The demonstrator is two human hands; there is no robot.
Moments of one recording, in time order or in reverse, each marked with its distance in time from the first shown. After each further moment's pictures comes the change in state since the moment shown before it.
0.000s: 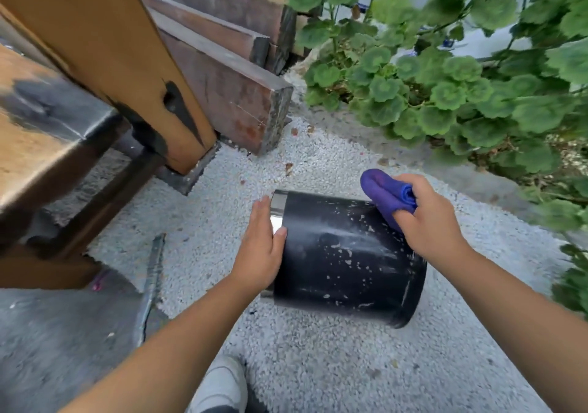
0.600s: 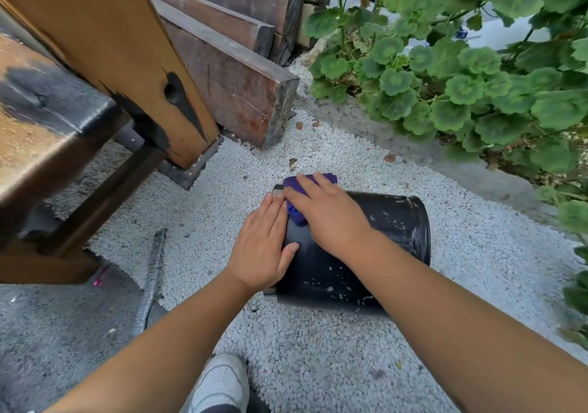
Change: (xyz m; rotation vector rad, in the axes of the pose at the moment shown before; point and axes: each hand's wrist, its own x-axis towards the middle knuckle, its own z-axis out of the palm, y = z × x) left_hand 0.007 -0.013 -0.005 0.449 0.005 0.382; right_hand 0.031 -0.073 0.112 -0.611 -0.390 -0.416
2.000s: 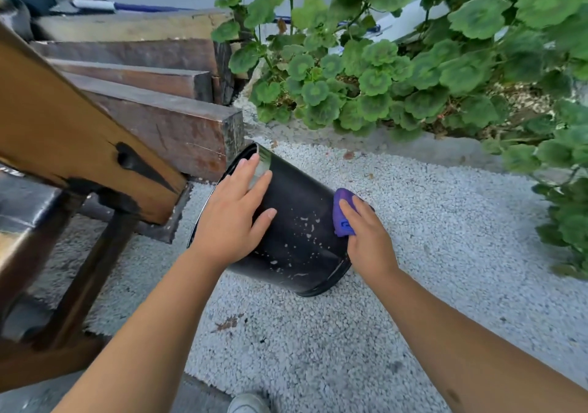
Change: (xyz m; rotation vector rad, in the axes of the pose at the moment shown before) left_hand 0.088 0.023 -0.081 0.233 0.012 0.275; right_hand -0.093 0.059 0.062 0.629 0.450 0.635
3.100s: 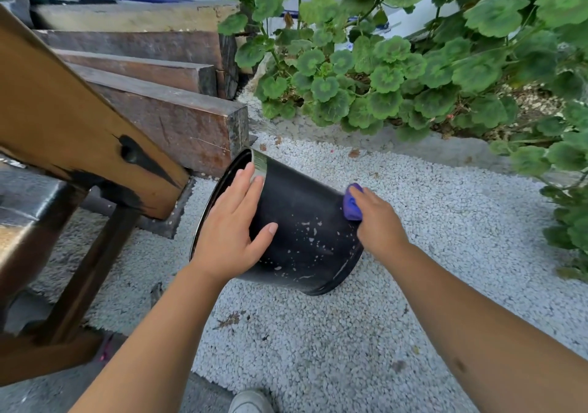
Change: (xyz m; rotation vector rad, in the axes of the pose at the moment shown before) left_hand -0.029 -0.002 0.005 -0.197 0.091 -0.050; right_hand 0.038 -0.003 -0.014 -0.222 -0.150 0.101
